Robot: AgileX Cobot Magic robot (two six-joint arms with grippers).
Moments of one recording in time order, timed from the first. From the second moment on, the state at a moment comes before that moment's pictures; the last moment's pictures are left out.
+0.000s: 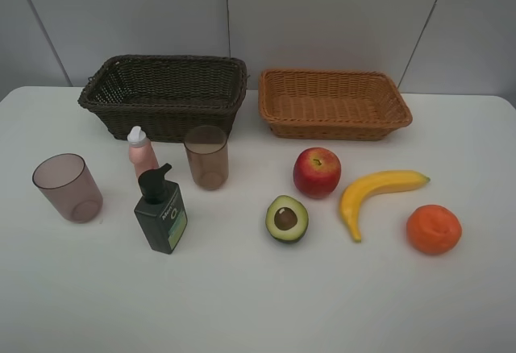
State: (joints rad) left arm -0.06 0.00 -0.42 -0.15 1.08 0.16; right arm 0.00 0.00 -0.52 -0.01 1.04 0.05
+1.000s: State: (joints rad) left arm -0.06 0.00 -0.42 -0.15 1.08 0.16; right arm 0.00 0.00 -0.52 -0.01 1.04 0.06
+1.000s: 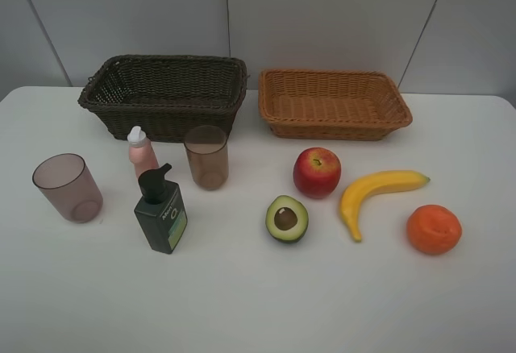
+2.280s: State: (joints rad) left arm -0.06 0.00 -0.42 -0.15 1.08 0.16; right arm 0.00 0.94 -0.67 -0.01 0.90 -0.20
